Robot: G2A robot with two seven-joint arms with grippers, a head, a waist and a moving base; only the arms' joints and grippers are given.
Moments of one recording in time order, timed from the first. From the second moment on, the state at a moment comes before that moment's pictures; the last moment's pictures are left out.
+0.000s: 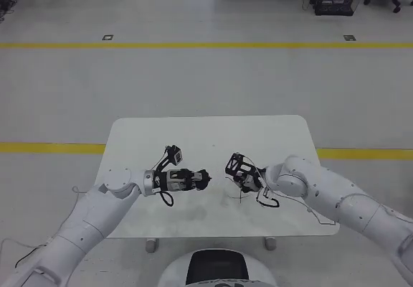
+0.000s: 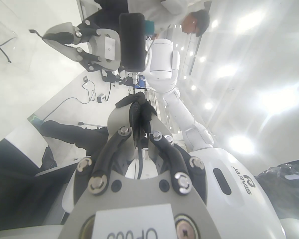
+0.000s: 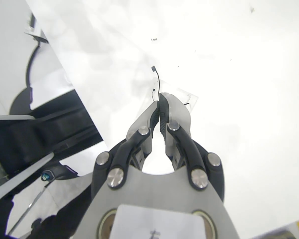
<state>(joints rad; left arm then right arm) 1.16 -1.02 -0.88 -1.29 -0.71 -0.20 -1.10 -0.82 -0.88 0.34 -1.45 -0.63 -0.34 0.59</state>
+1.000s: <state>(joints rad) 1.16 -1.02 -0.88 -1.29 -0.71 -0.20 -1.10 -1.19 -0.76 0.49 -1.56 -0.59 -0.34 -0.17</state>
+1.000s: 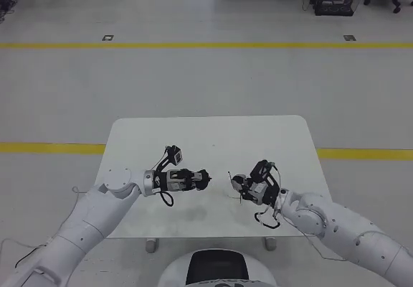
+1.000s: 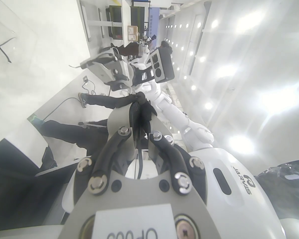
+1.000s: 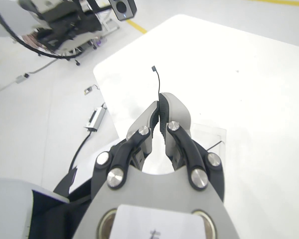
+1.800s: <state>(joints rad) 1.16 -1.02 -0.88 -1.29 -0.71 -0.20 -1.10 -1.26 -0.71 0.42 -1.60 -0.50 -0.34 -0.45</state>
